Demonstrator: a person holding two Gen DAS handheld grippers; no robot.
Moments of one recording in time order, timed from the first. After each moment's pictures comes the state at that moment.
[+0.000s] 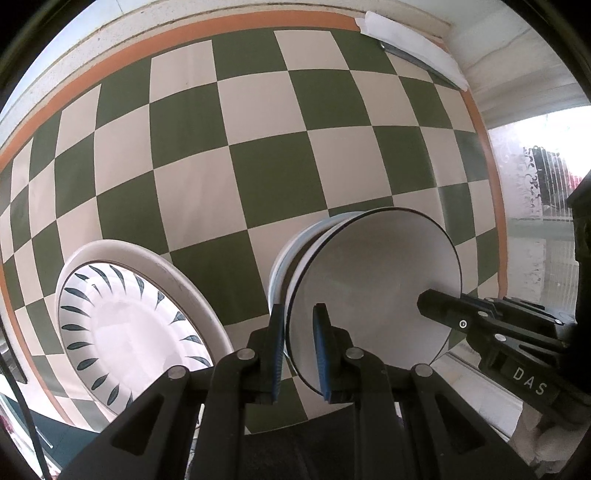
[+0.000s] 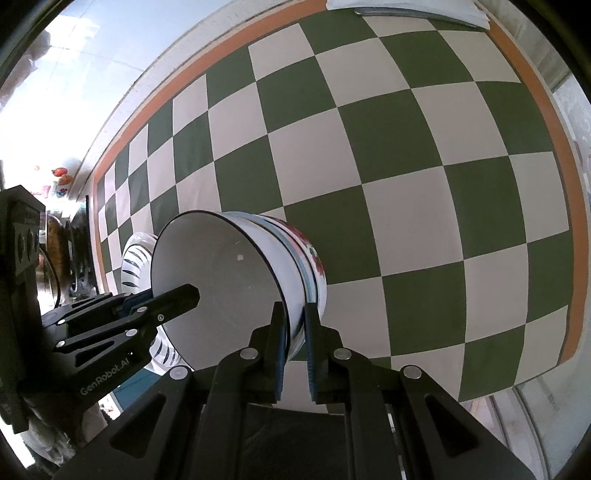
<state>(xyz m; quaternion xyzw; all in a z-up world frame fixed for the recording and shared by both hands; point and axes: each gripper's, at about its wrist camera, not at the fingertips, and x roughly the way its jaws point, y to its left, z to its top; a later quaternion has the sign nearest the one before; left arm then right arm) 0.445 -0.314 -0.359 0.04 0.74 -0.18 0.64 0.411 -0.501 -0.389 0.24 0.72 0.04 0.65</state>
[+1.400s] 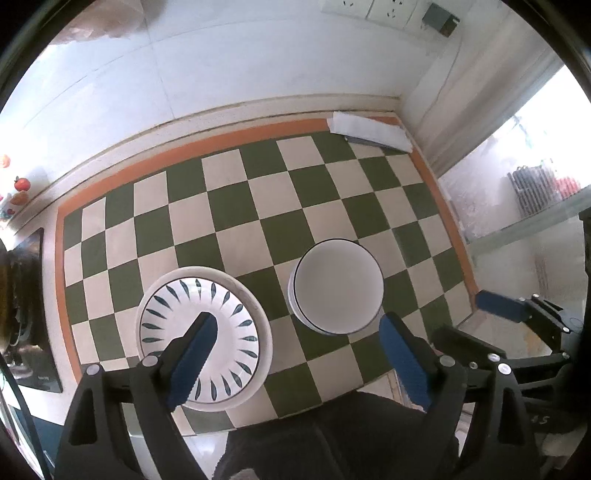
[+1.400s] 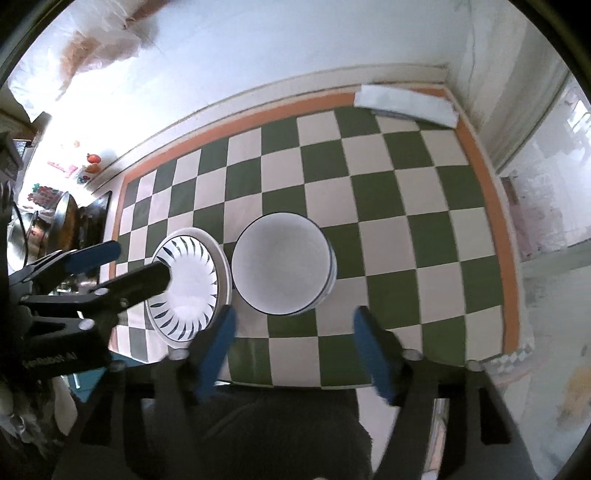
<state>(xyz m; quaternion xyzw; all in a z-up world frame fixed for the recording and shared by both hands) 0.394 -0.274 -0.209 0.05 0.62 -0.20 0.76 0.329 -0.474 -0.231 0.15 0.62 0.02 0.77</state>
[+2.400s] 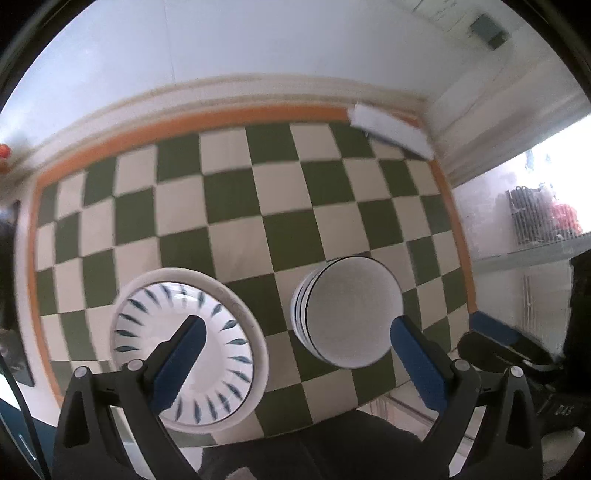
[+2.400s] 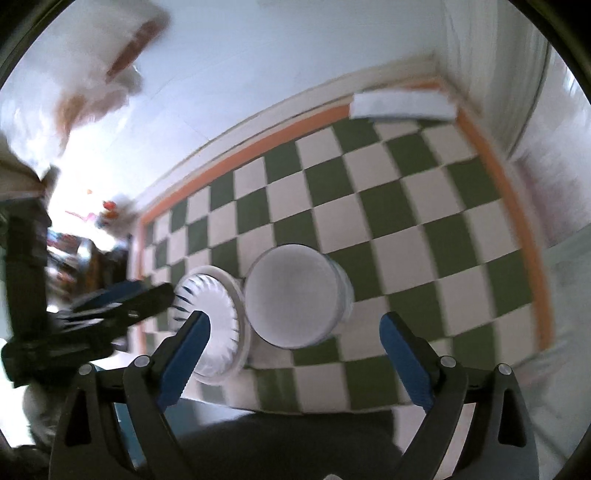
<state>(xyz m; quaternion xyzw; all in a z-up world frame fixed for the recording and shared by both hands) 0.440 -0.271 -0.271 0.00 0.66 -0.19 0.73 0.343 -0.508 -0.277 0.29 0.58 0.04 0.76</state>
